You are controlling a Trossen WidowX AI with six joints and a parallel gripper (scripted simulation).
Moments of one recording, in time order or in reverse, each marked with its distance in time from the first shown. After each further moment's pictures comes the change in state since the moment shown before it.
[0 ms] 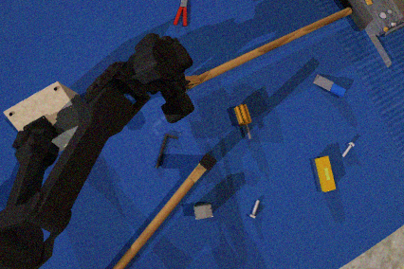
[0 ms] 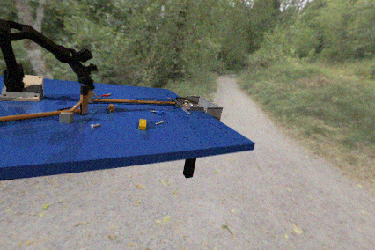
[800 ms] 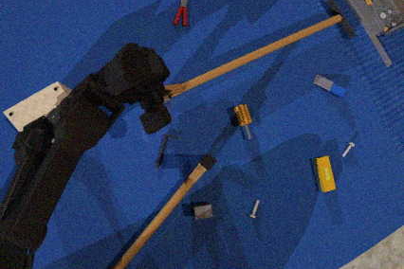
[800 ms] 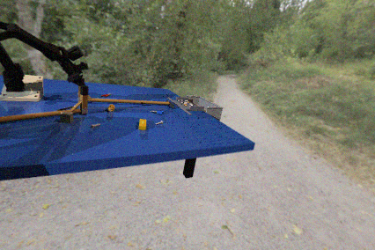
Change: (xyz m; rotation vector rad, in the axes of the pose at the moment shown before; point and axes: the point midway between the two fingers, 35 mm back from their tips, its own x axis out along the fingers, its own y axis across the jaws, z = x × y) arm -0.031 -0.001 -0.037 0.004 0.004 -0.003
